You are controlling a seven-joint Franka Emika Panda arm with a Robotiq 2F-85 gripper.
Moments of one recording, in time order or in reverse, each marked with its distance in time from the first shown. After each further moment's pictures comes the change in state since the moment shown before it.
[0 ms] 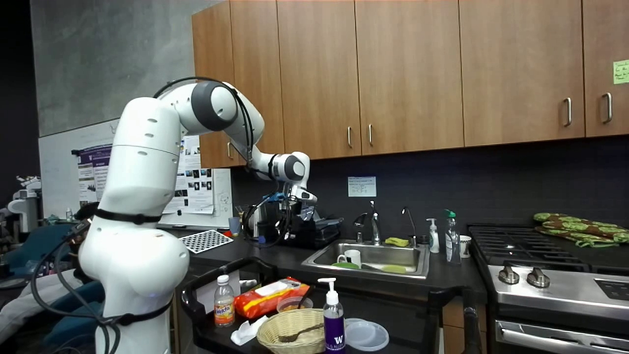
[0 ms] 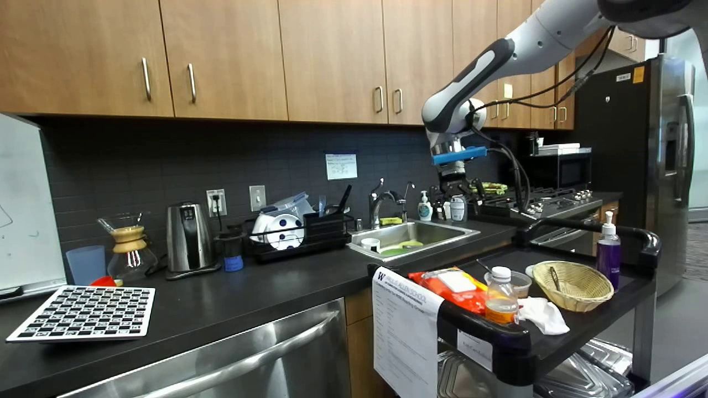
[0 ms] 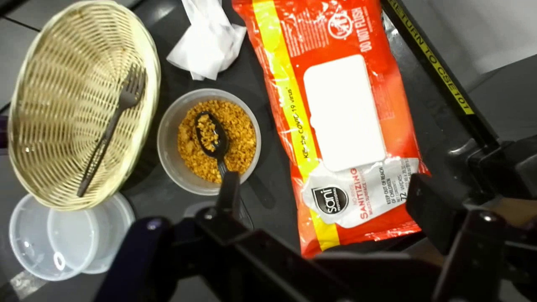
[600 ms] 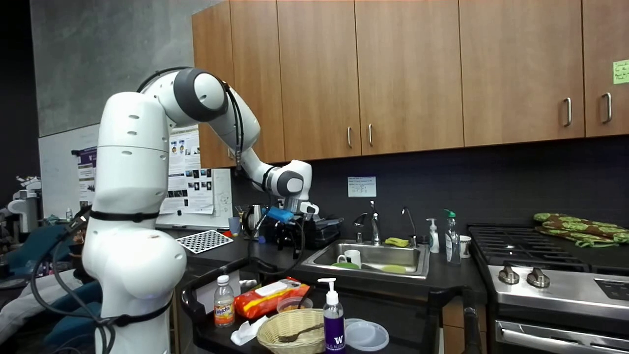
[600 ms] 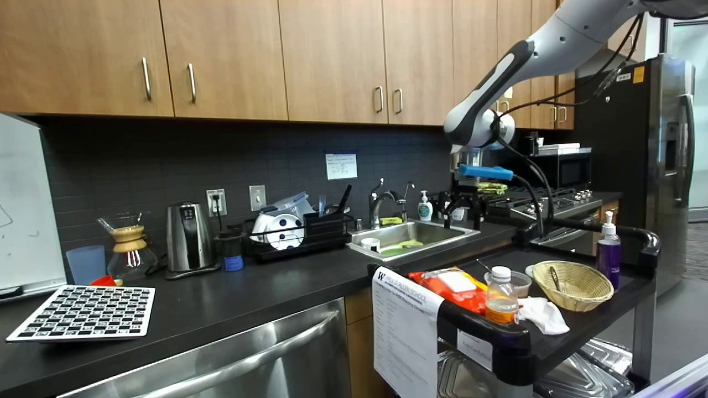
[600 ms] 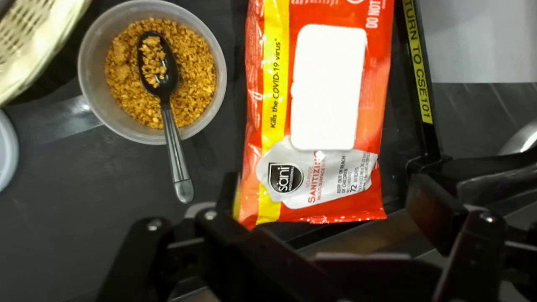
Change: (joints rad) arm -0.060 -0.124 0.007 -0.299 0.163 0.414 -0.484
